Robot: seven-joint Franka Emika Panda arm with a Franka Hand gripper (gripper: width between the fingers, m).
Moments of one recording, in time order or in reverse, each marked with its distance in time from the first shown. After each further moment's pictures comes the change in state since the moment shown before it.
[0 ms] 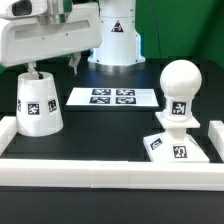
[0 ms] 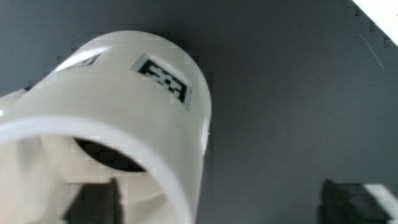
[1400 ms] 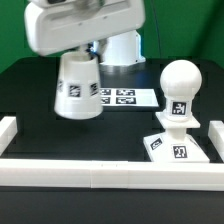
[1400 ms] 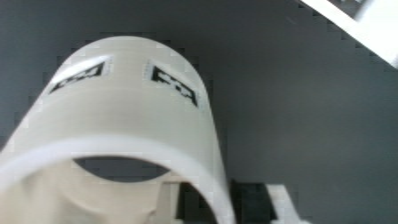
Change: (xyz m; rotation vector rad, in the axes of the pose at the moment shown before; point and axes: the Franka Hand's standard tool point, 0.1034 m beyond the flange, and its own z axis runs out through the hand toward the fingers) arm 0.102 -0.056 -0.065 0.145 -0.113 0.170
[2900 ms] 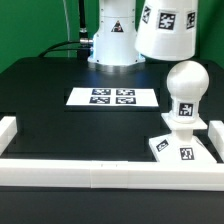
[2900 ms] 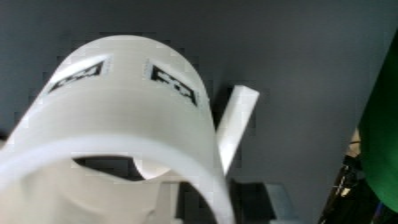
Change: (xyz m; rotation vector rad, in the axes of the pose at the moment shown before) arm 0.107 -0.084 -0.107 0.030 -0.023 0.100
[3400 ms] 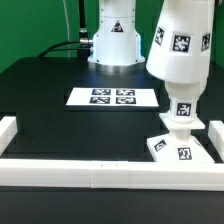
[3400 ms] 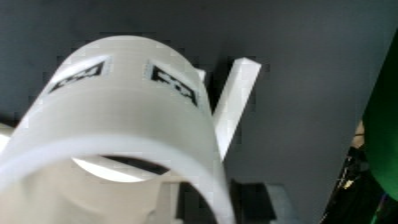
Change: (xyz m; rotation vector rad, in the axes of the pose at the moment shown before) arm 0.030 0.002 0.035 -0.003 0.021 -0.012
